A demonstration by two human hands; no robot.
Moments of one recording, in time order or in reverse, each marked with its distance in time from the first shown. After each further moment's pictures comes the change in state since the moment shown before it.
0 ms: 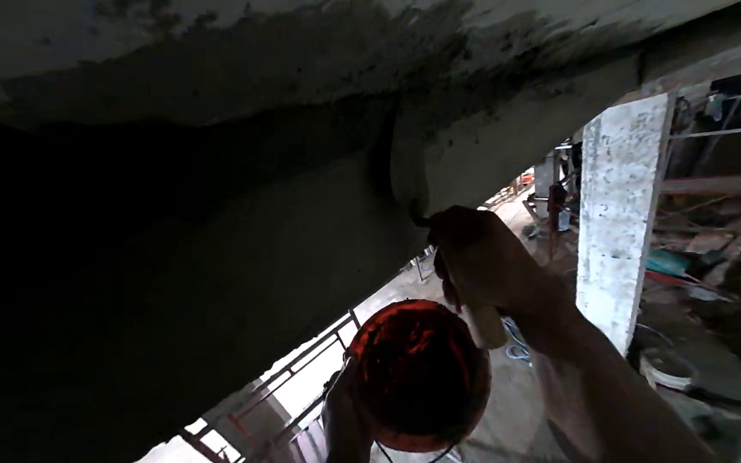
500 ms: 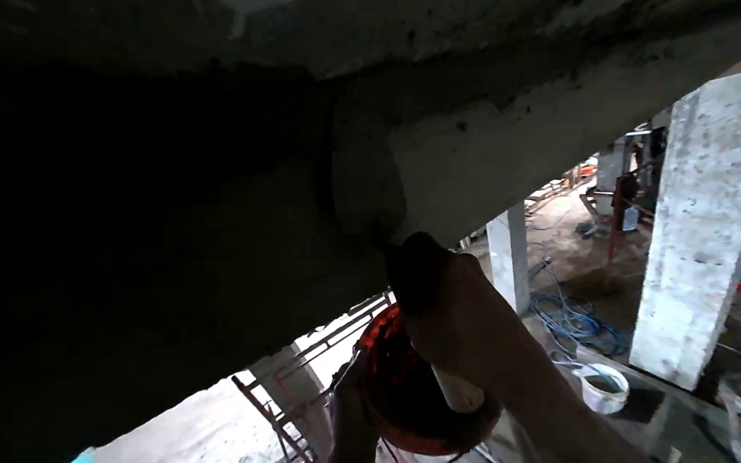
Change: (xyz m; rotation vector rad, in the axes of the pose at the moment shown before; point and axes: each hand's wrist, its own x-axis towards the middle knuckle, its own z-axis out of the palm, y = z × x) left_hand -0.029 0.051 -0.077 0.014 0.052 0.079; right_hand -0.076 -0.041 0.129 -0.433 -0.062 -0.227
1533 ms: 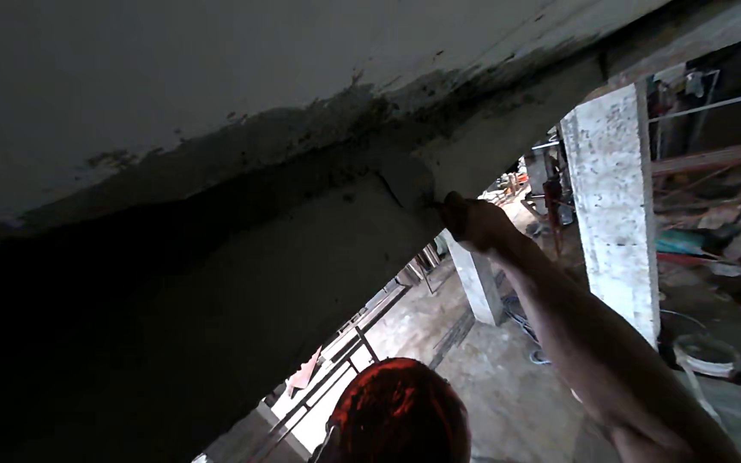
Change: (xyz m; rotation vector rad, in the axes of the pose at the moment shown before) left_hand -0.024 -0.036 0.006 0.094 -0.046 -0.018; right_hand 0.115 0.231 -0.164 -0.636 0.286 0.006
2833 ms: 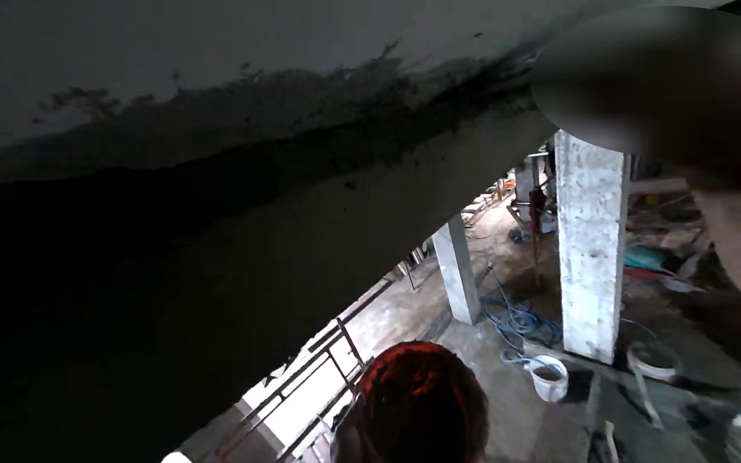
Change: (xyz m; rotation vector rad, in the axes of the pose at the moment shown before) left_hand -0.009 -0.022 0.062 0.013 -0.001 -0.186; right_hand -0.007 0.050 -0.189 -0.730 0.191 -0.107
